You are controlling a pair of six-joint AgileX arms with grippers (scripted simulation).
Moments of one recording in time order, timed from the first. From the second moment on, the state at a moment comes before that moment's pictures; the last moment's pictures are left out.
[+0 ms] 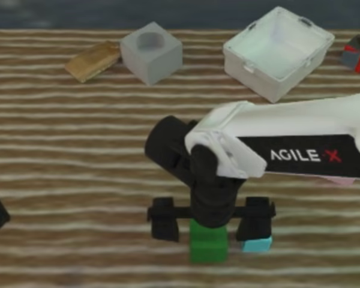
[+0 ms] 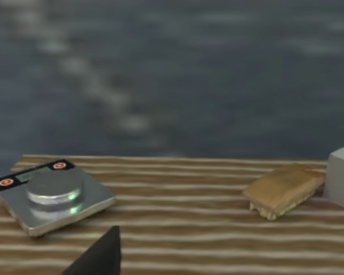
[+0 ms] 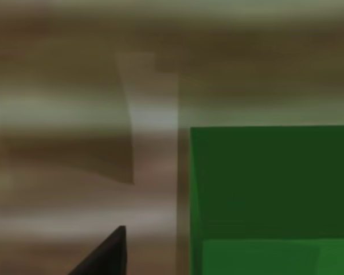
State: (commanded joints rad) left arm 0.02 0.00 0.00 0.00 0.00 0.00; right arm 0.87 2.09 1.38 -0.85 0.02 0.88
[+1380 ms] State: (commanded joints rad) left arm 0.02 0.00 0.00 0.00 0.00 0.00; right arm 0.68 2.05 1.58 -1.12 0.01 0.35
